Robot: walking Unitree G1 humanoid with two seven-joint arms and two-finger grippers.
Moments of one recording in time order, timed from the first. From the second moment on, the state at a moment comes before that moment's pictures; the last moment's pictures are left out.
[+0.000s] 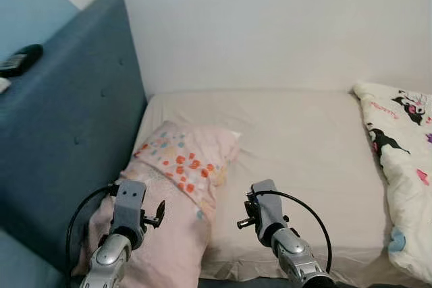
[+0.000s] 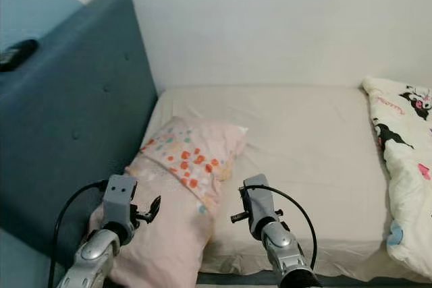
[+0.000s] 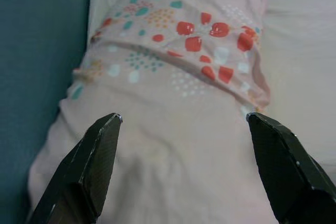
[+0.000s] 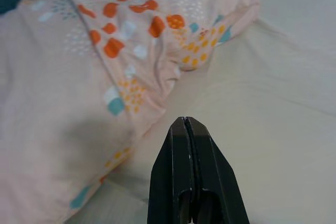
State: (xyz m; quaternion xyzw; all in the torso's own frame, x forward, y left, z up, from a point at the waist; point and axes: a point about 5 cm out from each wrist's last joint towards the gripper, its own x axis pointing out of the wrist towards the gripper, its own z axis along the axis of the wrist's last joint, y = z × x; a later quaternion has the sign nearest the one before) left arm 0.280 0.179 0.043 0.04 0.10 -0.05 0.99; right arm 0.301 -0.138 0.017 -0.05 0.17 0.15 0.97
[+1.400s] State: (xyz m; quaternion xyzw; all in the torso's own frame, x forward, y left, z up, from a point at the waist) left arm 0.281 0.180 0.043 0.03 0.10 -0.05 0.99; right arm 0.307 -0.138 0.024 -0.02 0.16 0.14 0.98
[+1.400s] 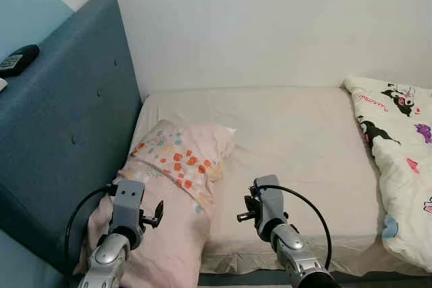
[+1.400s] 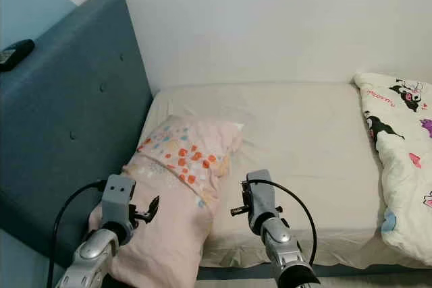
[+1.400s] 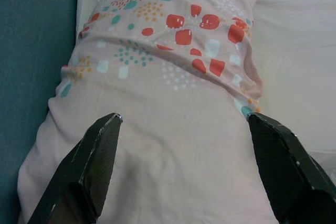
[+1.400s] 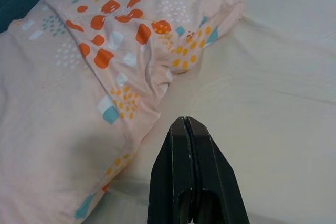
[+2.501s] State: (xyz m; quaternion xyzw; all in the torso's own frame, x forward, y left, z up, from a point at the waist) left arm 0.281 0.179 0.041 0.04 0.11 -0.04 0.99; right arm 0.308 -0.139 0.025 -0.02 0.15 0.14 0.98
